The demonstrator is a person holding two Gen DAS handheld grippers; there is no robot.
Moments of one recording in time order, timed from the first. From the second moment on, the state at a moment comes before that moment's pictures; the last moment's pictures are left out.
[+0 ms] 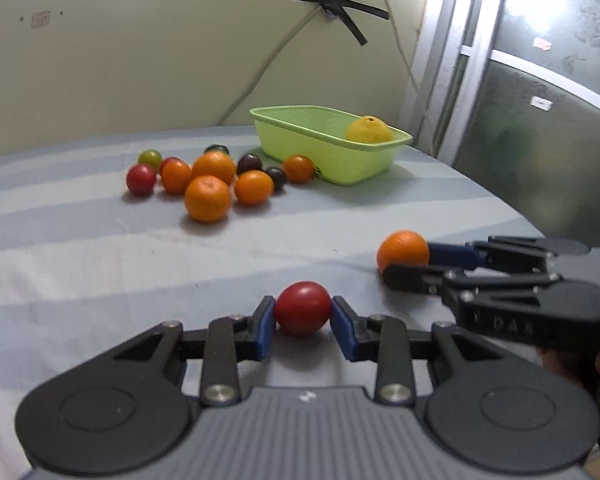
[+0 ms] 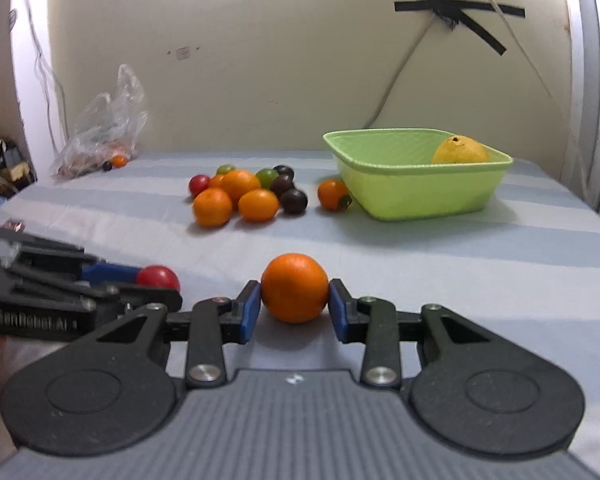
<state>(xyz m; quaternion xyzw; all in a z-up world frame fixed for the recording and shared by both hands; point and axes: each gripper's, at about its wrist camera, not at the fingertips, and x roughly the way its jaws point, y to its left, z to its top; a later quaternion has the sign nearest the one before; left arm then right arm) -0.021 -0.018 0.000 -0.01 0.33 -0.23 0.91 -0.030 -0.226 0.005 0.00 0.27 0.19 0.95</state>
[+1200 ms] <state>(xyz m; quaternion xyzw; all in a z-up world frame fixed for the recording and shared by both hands) -0.077 -0.015 -0.006 0.06 0.29 -0.23 0.93 -0.043 -0.218 0.000 -0.01 0.27 0.19 0.94</state>
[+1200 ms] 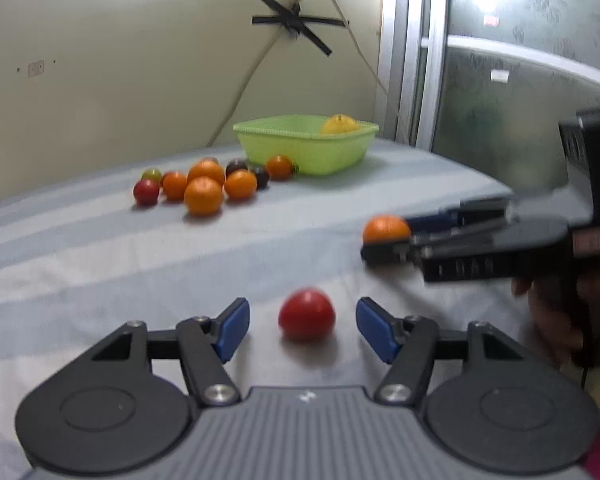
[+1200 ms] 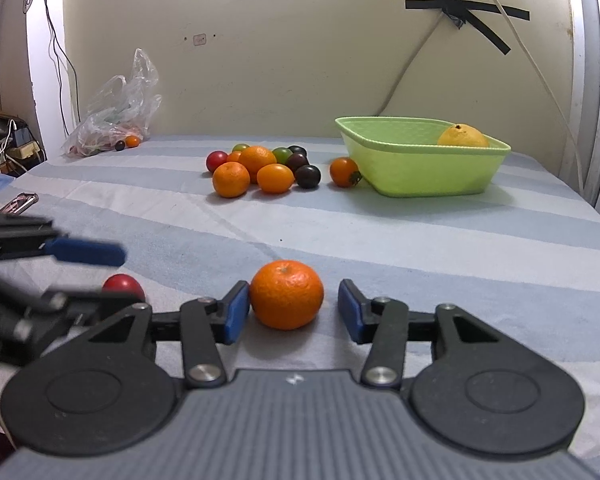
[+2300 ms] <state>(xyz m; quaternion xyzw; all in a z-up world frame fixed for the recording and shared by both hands) 0.193 -0.135 0.047 -0.02 0.35 -0.24 0.90 0.107 -0.287 0.032 0.02 0.21 0.10 0.97</state>
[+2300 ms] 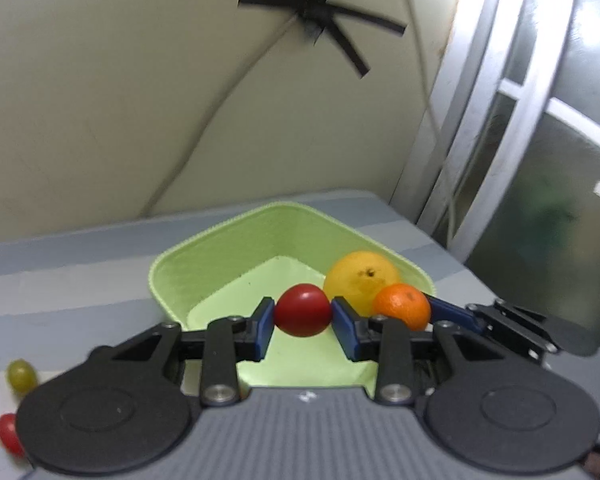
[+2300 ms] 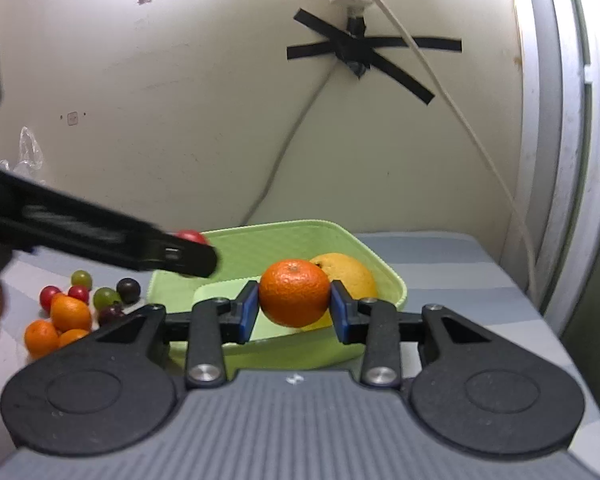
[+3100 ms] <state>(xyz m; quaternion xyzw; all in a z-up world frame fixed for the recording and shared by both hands) 0.098 0.005 0.052 -0.06 0.30 -0.09 0.95 0.071 -0.321 0.035 0.13 0.14 0.05 0.98</state>
